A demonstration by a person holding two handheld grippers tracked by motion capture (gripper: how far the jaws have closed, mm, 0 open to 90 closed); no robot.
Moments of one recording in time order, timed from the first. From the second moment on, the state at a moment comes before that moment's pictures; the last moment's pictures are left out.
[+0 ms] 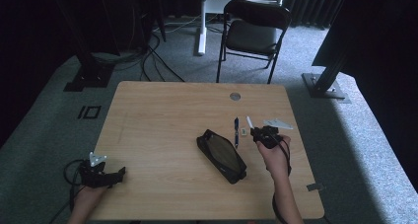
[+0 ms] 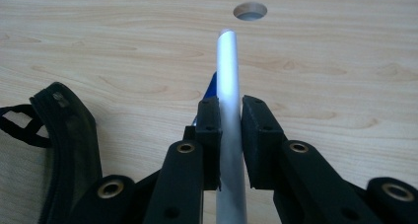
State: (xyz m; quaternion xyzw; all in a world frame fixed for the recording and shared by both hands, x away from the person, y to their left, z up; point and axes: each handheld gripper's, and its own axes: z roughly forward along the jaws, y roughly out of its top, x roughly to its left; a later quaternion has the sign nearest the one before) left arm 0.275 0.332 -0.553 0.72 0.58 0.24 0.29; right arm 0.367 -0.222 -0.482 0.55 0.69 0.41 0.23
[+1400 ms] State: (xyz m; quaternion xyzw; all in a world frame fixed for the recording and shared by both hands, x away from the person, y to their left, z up) left arm 0.275 0.332 -0.553 0.72 0.58 0.24 0.29; right arm 0.336 -0.165 -0.449 0.47 0.73 0.47 0.18
